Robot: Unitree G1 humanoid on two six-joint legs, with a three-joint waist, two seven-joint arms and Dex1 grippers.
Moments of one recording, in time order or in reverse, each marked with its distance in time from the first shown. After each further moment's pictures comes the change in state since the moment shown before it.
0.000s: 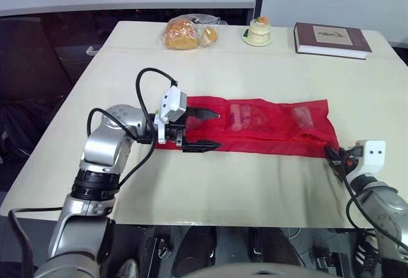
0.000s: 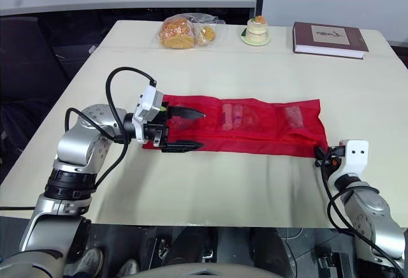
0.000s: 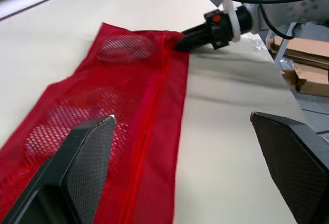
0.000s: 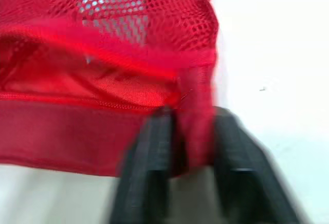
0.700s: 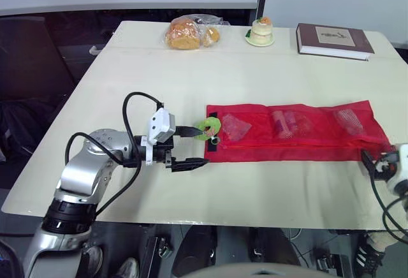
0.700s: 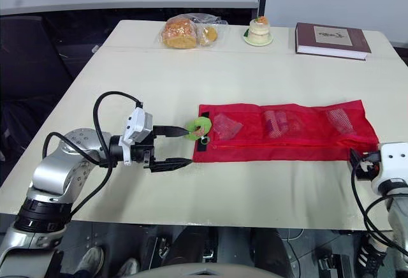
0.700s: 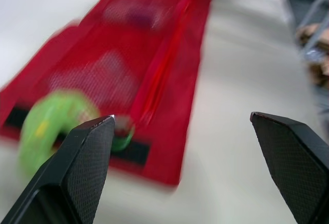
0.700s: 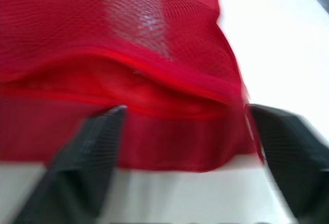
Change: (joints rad) left arm 0.273 0.123 0.069 -0.101 -0.016 0.051 0.186; right arm 0.242 -0.264 -0.187 -0.062 -0.038 -0.128 0.192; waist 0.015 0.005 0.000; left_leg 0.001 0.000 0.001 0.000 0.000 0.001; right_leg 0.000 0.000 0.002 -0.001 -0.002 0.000
